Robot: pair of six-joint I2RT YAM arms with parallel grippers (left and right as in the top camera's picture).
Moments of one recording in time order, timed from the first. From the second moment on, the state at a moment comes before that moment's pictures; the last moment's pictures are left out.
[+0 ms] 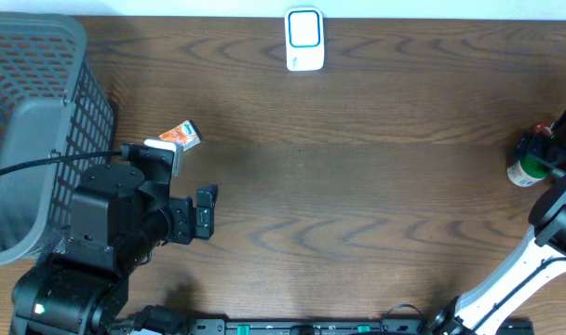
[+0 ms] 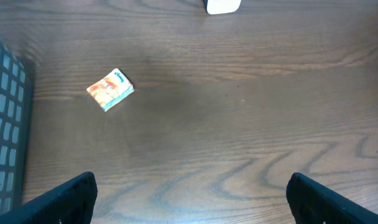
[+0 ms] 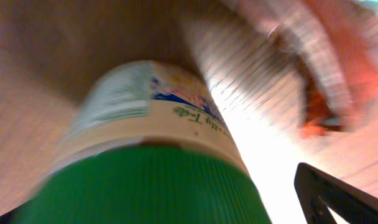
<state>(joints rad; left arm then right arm) -0.29 0.84 1.24 -1.15 0.05 -0.15 -0.59 2.25 1.85 -1.26 0.11 0.10</state>
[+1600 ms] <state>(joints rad) -0.29 0.84 1.24 -1.15 0.05 -0.15 0.78 2.26 1.39 0.16 -0.05 0.18</state>
